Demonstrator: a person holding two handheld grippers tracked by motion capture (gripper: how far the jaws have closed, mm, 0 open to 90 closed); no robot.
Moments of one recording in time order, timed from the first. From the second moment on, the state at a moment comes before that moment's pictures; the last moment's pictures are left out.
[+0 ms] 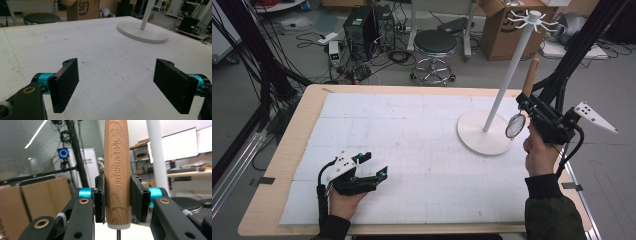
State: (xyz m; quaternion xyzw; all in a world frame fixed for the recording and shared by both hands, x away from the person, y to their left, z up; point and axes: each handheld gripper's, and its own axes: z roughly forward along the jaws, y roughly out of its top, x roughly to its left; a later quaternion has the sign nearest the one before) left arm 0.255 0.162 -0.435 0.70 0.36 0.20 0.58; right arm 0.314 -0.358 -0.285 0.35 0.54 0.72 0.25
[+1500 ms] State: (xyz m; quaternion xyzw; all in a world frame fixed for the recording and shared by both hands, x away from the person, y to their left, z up) left arm 0.254 0.163 -0.434 0.70 0.36 0.20 0.59; right arm 0.349 -0.347 -0.224 0.40 0.52 0.68 0.32
